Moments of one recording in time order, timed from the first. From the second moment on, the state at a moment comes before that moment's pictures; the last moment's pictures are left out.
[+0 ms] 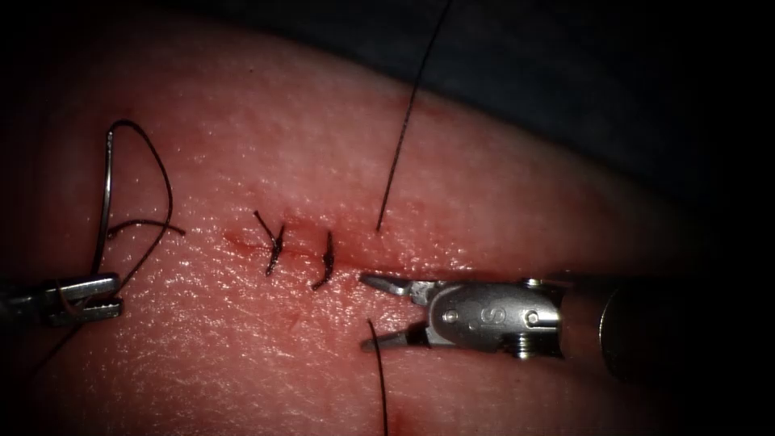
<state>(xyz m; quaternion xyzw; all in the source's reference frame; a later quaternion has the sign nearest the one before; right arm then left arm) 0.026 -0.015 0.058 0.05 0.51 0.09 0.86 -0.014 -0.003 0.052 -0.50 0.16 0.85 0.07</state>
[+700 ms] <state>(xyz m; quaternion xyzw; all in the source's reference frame) 0.027 -0.016 0.058 0.10 0.51 0.04 0.85 -0.014 -0.003 0.052 -0.50 0.16 0.85 0.07</state>
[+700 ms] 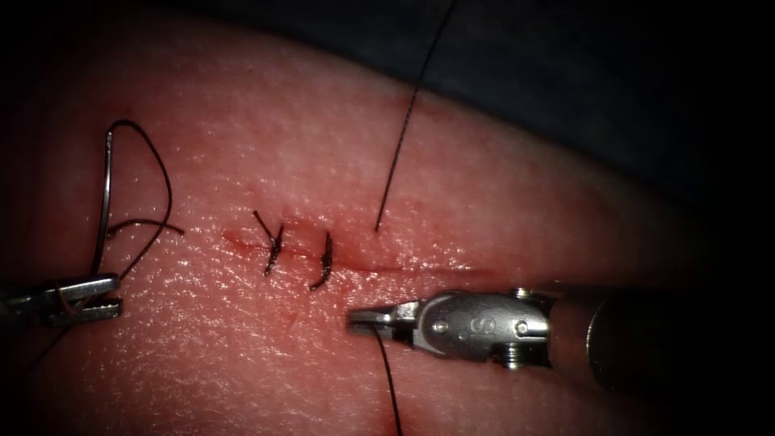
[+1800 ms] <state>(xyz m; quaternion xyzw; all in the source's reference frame) 0.024 -0.025 0.051 0.10 0.48 -0.07 0.87 -0.014 -0.003 0.052 -0.50 0.16 0.85 0.07</state>
